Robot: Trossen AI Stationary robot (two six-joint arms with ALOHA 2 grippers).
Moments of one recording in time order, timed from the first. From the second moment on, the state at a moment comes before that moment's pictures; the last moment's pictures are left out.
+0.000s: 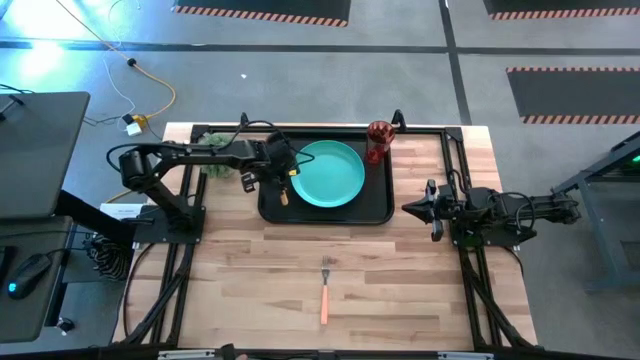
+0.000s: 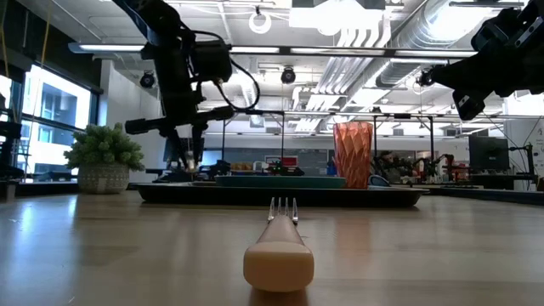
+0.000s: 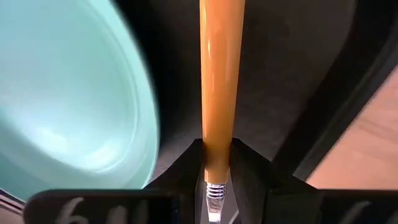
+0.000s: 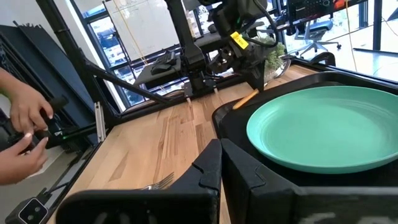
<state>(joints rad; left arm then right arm) 0.40 1.60 1.01 -0.69 -0.07 1.68 0.10 0.01 0.05 -0.07 0.15 0.31</state>
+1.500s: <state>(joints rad) 0.46 1.73 1.01 -0.70 -0.03 2.03 0.10 0.01 0.05 -0.07 0.15 0.31</state>
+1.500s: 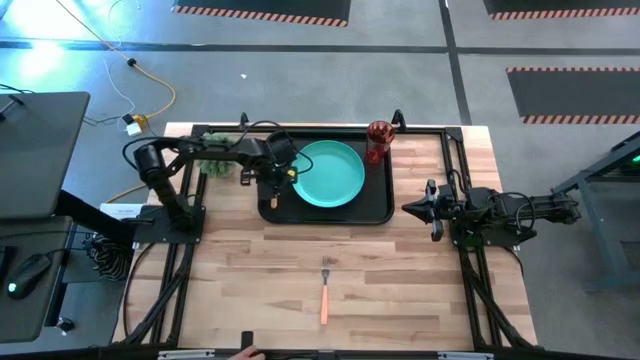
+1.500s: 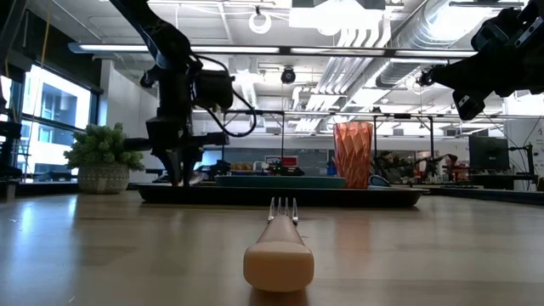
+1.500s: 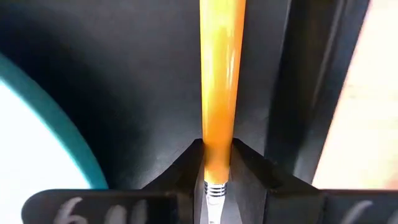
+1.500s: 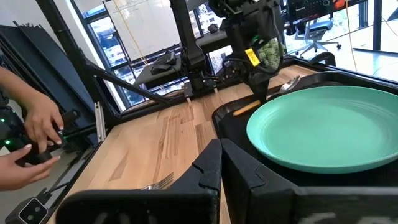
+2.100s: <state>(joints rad) 0.47 1.74 1.01 -0.69 -0.01 2.02 0.10 0.01 0.05 -0.07 0.15 0.31</state>
